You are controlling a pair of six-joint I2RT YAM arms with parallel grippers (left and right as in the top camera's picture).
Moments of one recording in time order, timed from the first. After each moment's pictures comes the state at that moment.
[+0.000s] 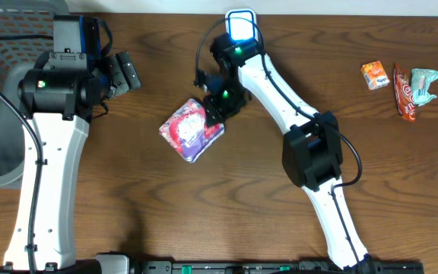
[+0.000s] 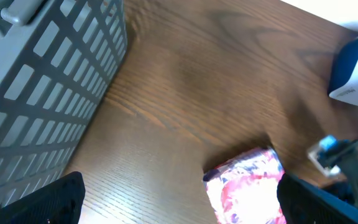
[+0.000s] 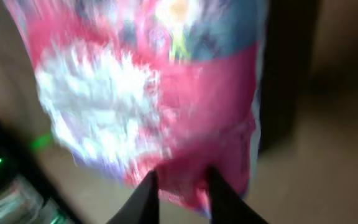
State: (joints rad) left arm -0.04 1.50 1.65 -1.11 -0.14 -0.39; right arm 0.53 2.51 2.30 -1.44 -0.51 -0.15
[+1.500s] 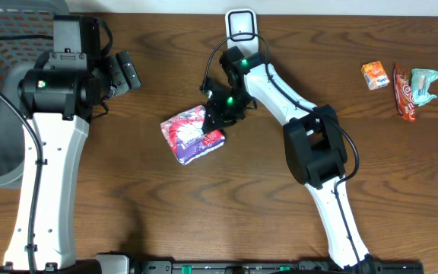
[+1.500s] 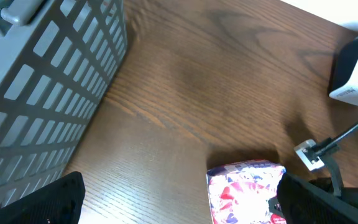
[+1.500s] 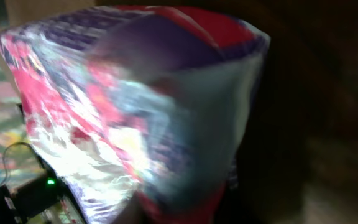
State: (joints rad) left arm -0.04 1.50 1.65 -1.11 -0.14 -0.39; right arm 0.49 2.51 2.08 -1.17 -0.73 -0.03
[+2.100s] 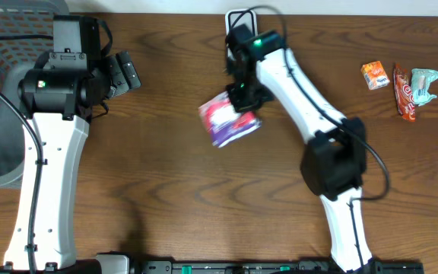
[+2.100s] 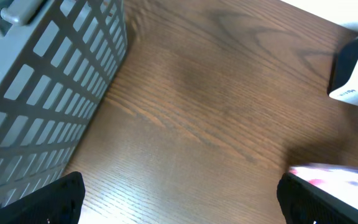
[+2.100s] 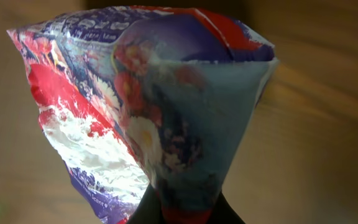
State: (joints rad) left arm -0.04 1.50 1.65 -1.11 -0.14 -0.39; right arm 0.47 2.29 2.18 -1.42 -0.06 0.20
